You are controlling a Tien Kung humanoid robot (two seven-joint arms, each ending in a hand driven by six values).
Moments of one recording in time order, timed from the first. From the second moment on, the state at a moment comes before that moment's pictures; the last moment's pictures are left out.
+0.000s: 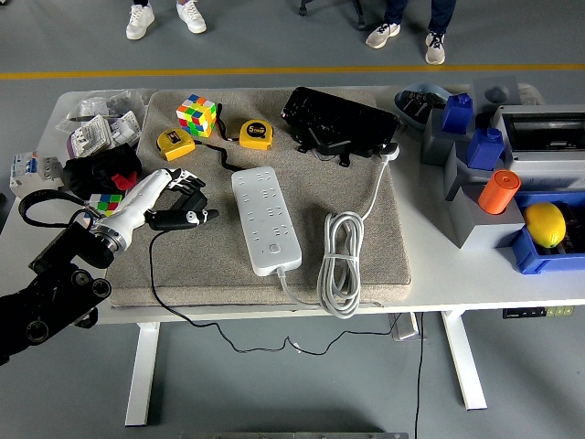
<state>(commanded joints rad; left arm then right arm) -0.55 0.41 -0.60 -1.05 1.31 0.33 -0.08 -0.01 -0.37 0.89 0.41 -0.38 -0.13 0.23</state>
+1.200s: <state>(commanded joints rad) -0.52 0.43 -0.63 -1.15 1.30 0.36 -0.12 -0.01 -0.37 0.89 0.41 -0.38 -0.13 0.24</state>
